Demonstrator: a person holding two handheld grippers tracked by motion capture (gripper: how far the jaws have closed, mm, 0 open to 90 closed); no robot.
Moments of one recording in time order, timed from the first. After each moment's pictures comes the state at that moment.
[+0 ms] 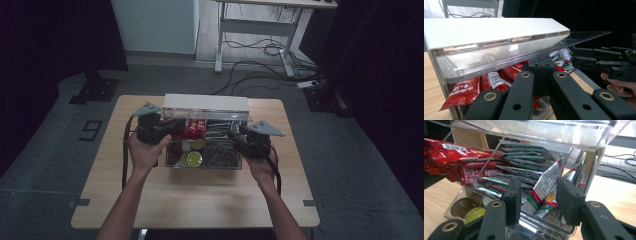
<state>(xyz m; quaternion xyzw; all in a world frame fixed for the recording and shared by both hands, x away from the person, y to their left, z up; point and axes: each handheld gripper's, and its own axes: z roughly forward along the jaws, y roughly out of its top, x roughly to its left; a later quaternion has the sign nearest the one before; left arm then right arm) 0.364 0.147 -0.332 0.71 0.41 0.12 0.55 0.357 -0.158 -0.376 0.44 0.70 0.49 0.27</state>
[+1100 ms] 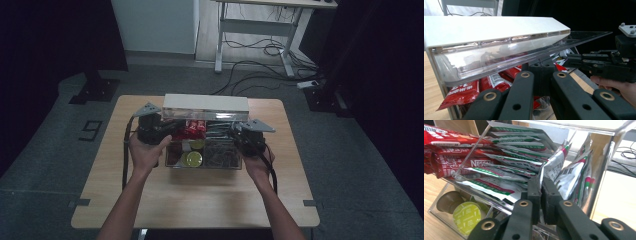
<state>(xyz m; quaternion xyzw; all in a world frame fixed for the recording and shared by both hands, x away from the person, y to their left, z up) 0.365 0.146 -0.335 0.71 0.41 0.12 0.55 0.373 -0.150 -0.389 0.45 0.72 0.46 0.27</state>
